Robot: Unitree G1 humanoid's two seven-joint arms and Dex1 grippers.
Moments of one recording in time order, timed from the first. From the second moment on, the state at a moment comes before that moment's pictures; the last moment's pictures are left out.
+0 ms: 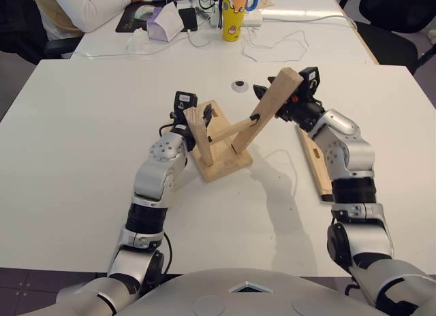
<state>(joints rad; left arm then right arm) -0.35 0.01 -0.13 -0.12 -0.13 0.62 -0.01 -0.44 -0.34 -0.06 0.11 0.40 0.39 0.64</state>
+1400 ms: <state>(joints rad) -0.38 0.01 -0.07 -0.09 -0.10 0.58 -0.03 -0.35 -0.66 -0.17 -0.47 1.02 0.74 0.70</state>
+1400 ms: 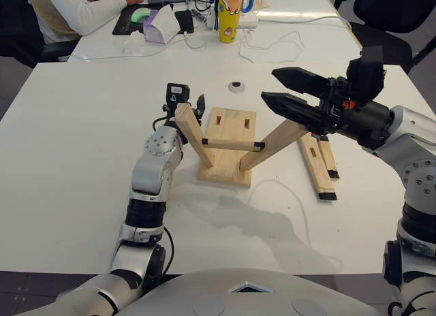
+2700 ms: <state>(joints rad) -0.35 0.01 -0.07 -0.11 -0.10 0.58 -0.03 -0.44 -0.52 -0.11 -0.11 0.61 0.51 0.23</state>
